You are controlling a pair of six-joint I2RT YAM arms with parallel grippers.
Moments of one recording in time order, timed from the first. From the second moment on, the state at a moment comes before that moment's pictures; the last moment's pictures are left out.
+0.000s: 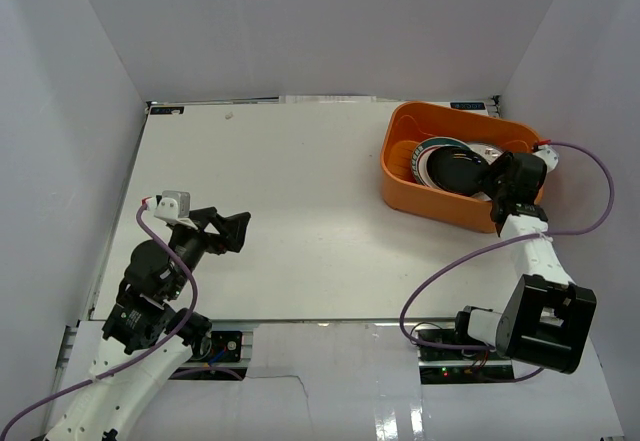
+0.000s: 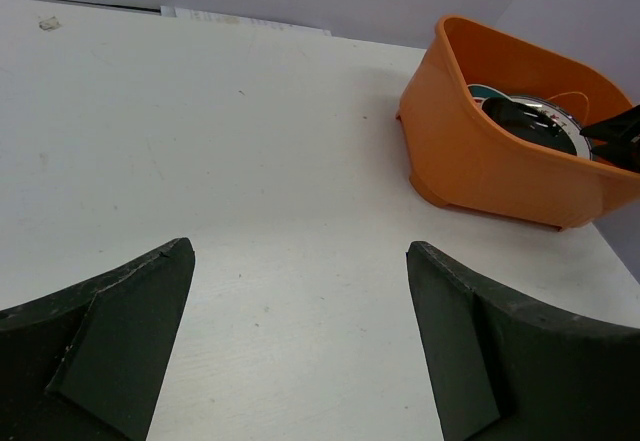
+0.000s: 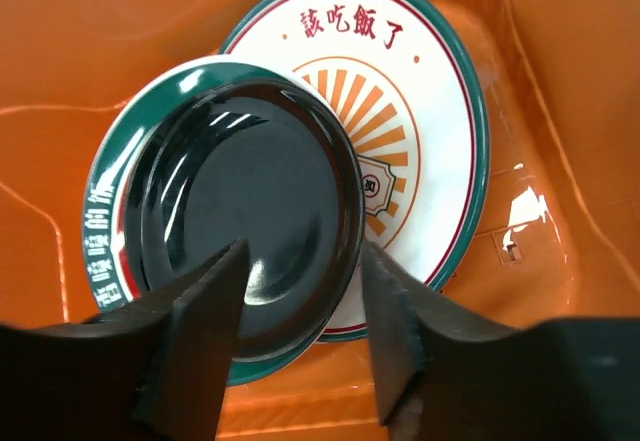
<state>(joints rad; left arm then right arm) -0.49 0.30 0.62 -0.34 -0.12 -0.35 -0.21 1.21 0.74 -0.01 0.05 0.51</state>
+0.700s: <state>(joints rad) -0.49 0.37 0.71 -0.36 -0.14 -0.37 0.12 0.82 0.77 0.05 -0.32 0.60</state>
